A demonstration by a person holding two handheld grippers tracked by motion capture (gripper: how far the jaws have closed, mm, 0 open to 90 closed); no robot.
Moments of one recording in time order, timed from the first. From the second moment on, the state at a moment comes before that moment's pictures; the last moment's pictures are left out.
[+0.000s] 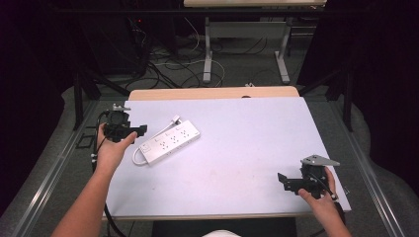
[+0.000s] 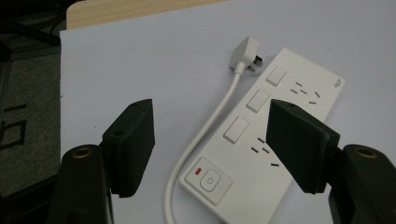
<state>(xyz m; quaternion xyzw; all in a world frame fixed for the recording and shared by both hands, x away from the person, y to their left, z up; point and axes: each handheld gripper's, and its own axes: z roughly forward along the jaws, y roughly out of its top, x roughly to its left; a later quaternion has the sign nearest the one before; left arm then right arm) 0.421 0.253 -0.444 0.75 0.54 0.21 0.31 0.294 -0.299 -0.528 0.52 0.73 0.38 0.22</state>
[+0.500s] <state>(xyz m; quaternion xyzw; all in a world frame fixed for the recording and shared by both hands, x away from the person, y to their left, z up) 0.439 0.243 -0.443 0.74 0.56 0.20 0.32 0.294 -0.299 -0.528 0.52 0.73 0.38 0.21</state>
